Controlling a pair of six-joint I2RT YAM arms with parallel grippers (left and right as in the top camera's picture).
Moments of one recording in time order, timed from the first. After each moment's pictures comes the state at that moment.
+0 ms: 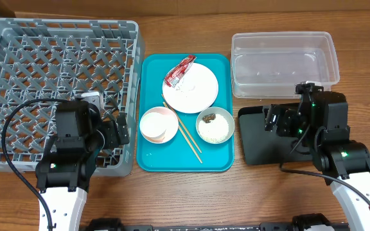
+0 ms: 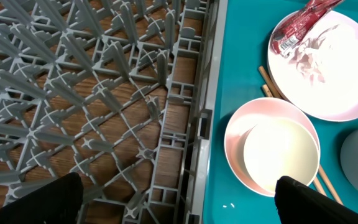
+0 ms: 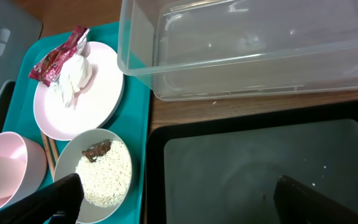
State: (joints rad) left arm 0.03 0.98 0.92 -0.82 0.00 -0.13; right arm 0.10 1.03 0.85 -0.62 -0.14 0.25
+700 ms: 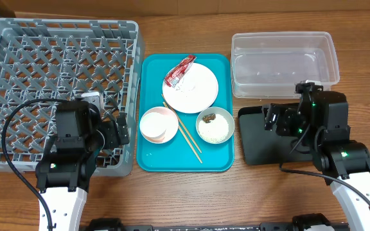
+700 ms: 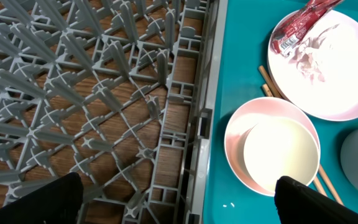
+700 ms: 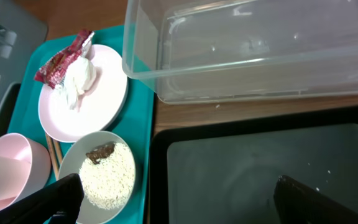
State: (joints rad) left arm 0.03 0.98 0.92 -0.82 0.00 -0.13; right arm 0.10 1.03 0.85 -0.60 -0.16 0.25
